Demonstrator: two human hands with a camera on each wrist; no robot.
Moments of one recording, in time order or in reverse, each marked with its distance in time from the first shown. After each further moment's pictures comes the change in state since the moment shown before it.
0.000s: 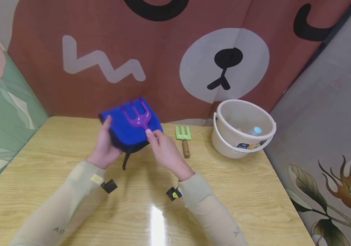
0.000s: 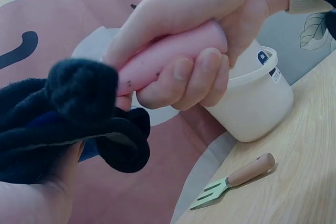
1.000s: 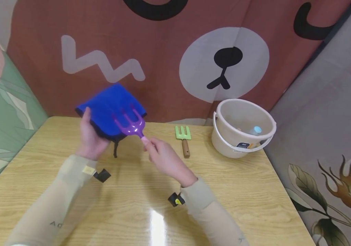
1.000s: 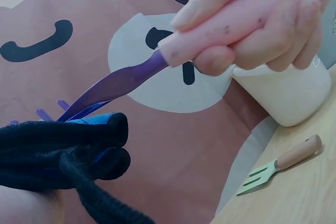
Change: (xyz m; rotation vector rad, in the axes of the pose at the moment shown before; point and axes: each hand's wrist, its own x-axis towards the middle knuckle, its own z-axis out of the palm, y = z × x) left_hand 0.003 0.032 -0.008 -0.095 0.002 0.230; right_hand -0.015 0.002 0.001 0.081 -0.142 -0.010
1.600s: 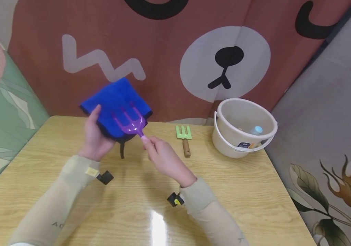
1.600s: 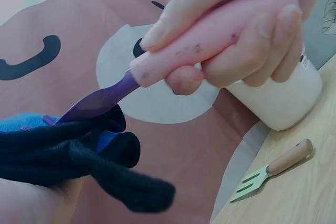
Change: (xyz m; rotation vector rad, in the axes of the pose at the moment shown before) left_hand -0.006 -0.009 0.013 0.096 -0.124 -0.003; right_hand 0.000 -0.007 0.001 0.004 0.002 0.002
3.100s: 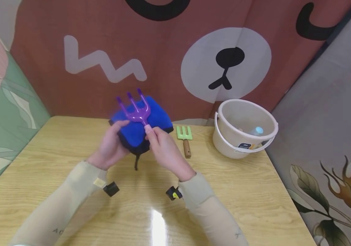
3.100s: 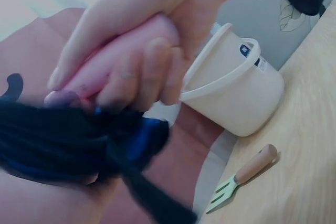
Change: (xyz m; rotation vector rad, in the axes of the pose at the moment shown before) left_hand -0.018 -0.023 0.021 0.207 -0.158 -0.265; right_hand 0.013 -0.010 -0.005 0.016 0.146 -0.075
